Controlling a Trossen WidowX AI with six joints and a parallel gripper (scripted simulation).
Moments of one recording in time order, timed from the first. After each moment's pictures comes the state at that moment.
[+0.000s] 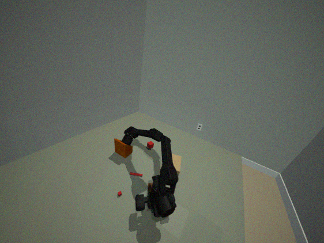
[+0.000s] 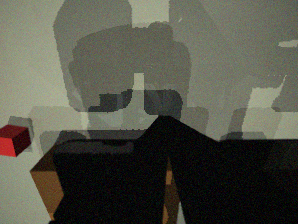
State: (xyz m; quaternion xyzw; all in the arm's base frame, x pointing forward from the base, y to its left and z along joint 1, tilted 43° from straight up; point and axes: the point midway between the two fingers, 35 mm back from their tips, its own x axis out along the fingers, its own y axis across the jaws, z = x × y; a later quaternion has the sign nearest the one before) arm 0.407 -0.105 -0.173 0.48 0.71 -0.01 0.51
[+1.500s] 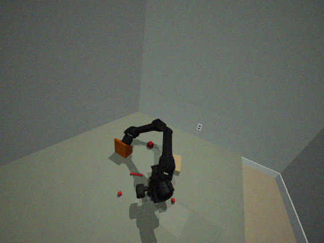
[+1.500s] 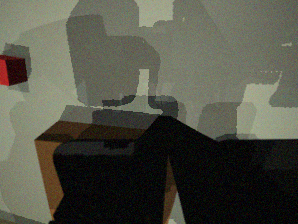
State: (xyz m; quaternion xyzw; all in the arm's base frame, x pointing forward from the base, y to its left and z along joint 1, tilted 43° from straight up) arm 0.374 -0.080 -0.142 0.48 0.71 -0.01 0.52
